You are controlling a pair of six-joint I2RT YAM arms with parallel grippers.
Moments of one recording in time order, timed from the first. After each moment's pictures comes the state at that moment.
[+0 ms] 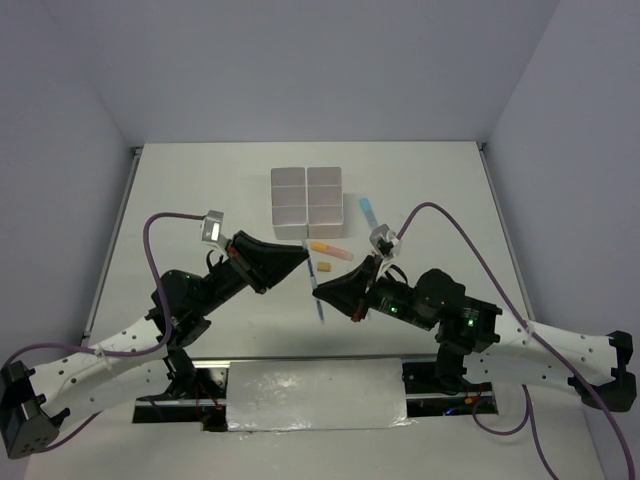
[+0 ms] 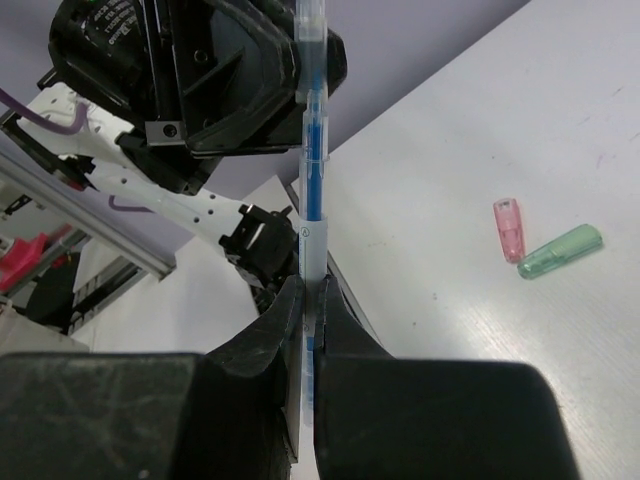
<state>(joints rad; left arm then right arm) -0.89 0.76 0.50 0.73 0.13 -0.85 1.23 0.70 0.68 0.06 0.10 0.52</state>
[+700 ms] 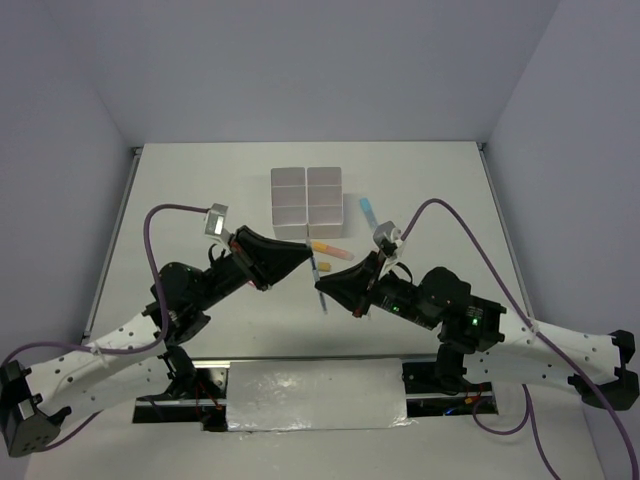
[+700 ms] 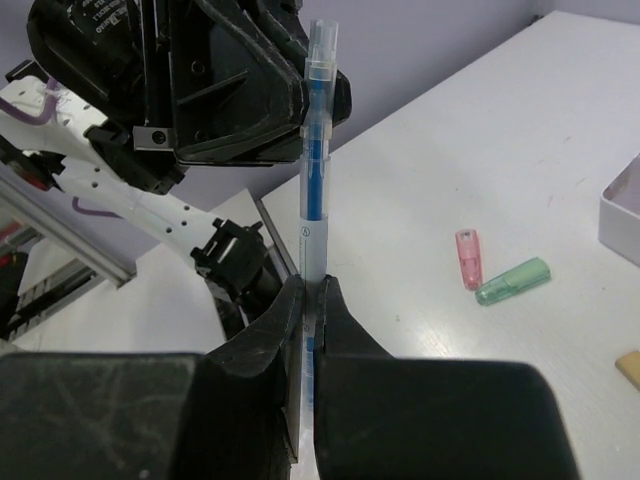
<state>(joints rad) -0.89 0.77 0.57 0.65 0.17 -0.84 1.24 0.70 0.73 0.04 0.14 0.41</state>
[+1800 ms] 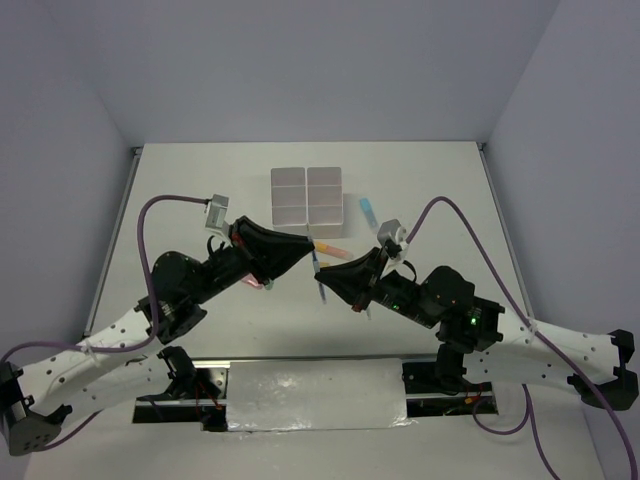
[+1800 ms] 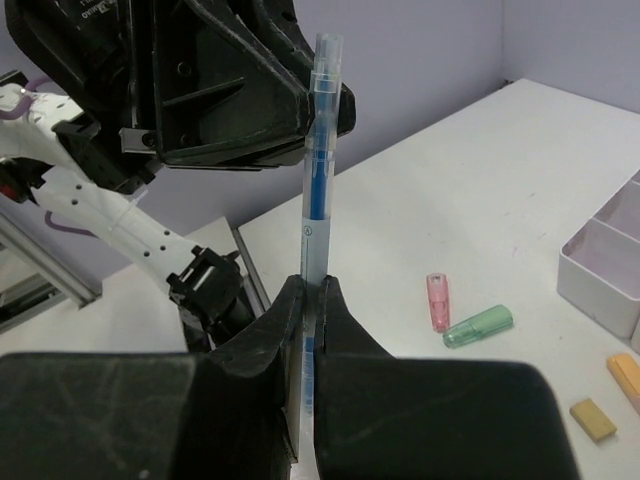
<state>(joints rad) -0.89 0.79 0.70 0.50 0.18 -0.74 1.24 0.71 0.73 0.13 0.16 0.28</state>
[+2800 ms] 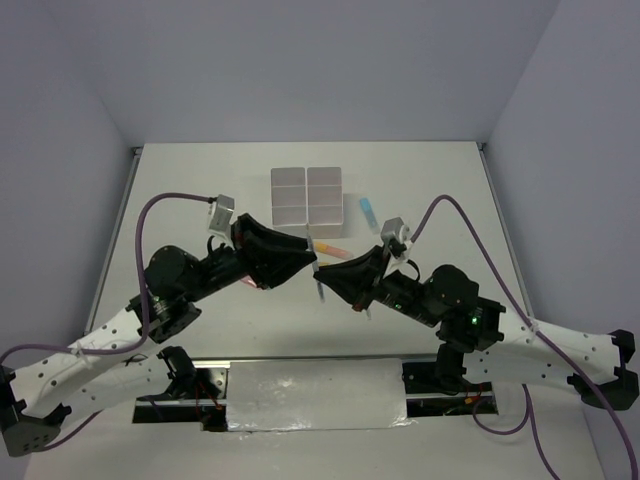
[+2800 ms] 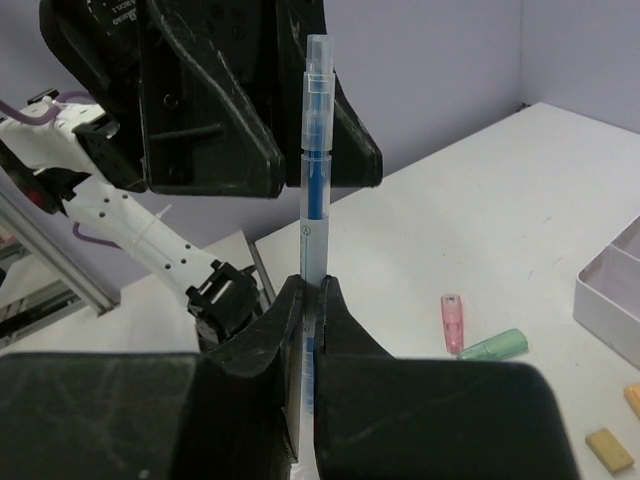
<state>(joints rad) -0.89 0.78 0.77 0.35 0.25 -0.63 1.24 0.71 0.74 0.17 0.13 0.28</state>
